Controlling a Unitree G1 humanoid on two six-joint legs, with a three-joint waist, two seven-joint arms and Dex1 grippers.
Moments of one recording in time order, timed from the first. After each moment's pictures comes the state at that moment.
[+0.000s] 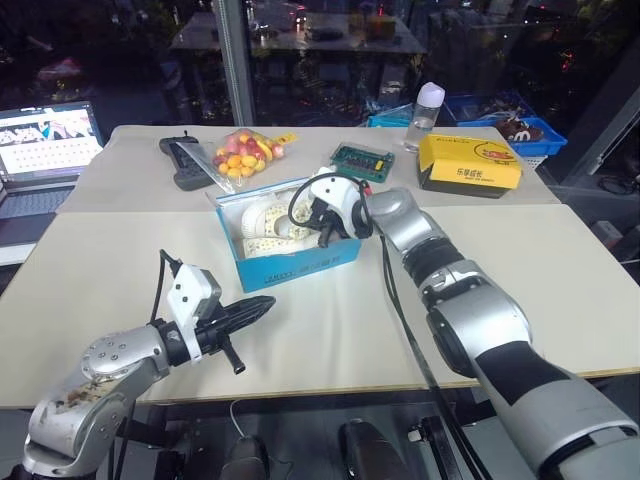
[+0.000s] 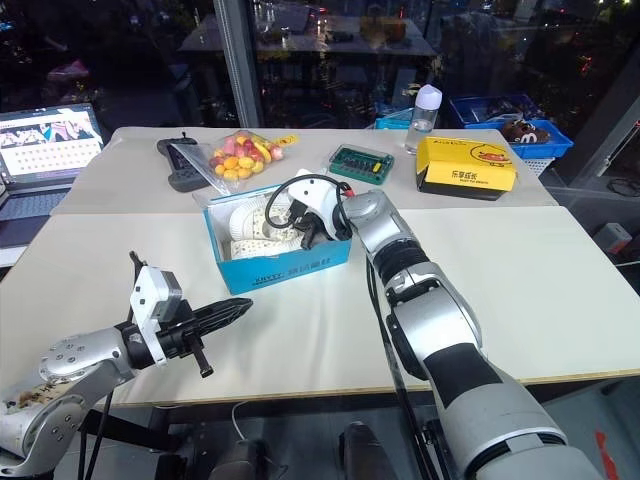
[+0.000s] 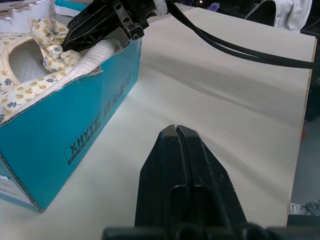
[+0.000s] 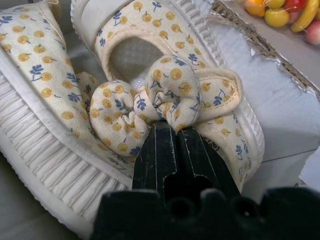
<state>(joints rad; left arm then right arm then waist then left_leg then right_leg) 0.00 0.69 0.16 -0.62 -0.67 0.61 -0.66 -1.33 -0.15 0.23 1.13 -0.19 0.09 0.82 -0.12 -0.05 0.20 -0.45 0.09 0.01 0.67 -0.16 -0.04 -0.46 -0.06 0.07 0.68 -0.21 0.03</state>
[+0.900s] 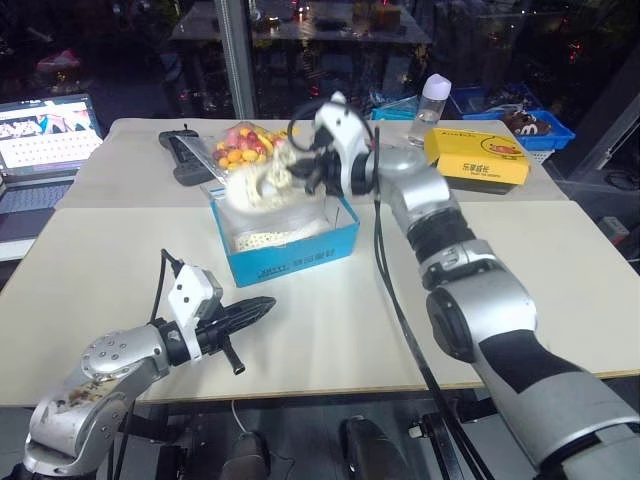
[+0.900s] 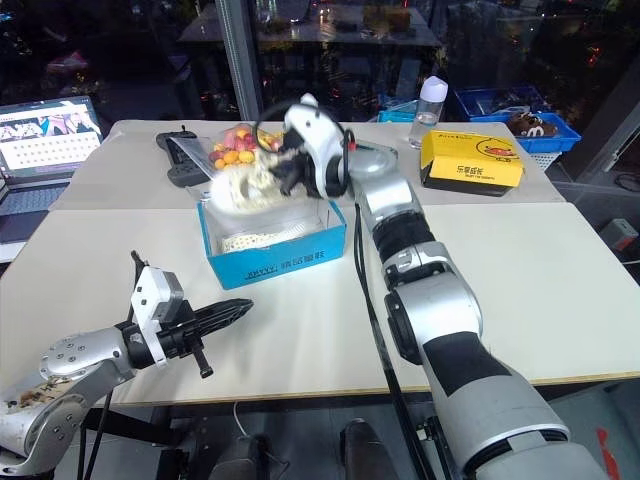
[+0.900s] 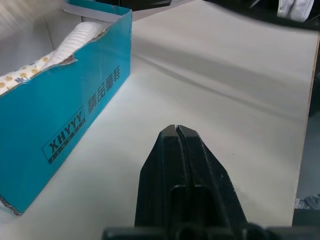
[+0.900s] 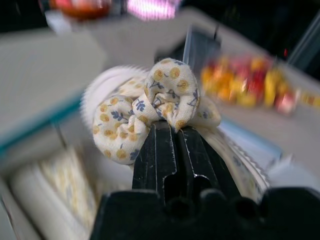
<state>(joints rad) 0.00 0.69 0.16 -0.62 -0.65 0.61 -0.68 -1.45 -0.14 -0.02 0.92 0.06 0.29 0.82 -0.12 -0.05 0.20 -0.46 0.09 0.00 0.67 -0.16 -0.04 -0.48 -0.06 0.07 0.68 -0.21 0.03</state>
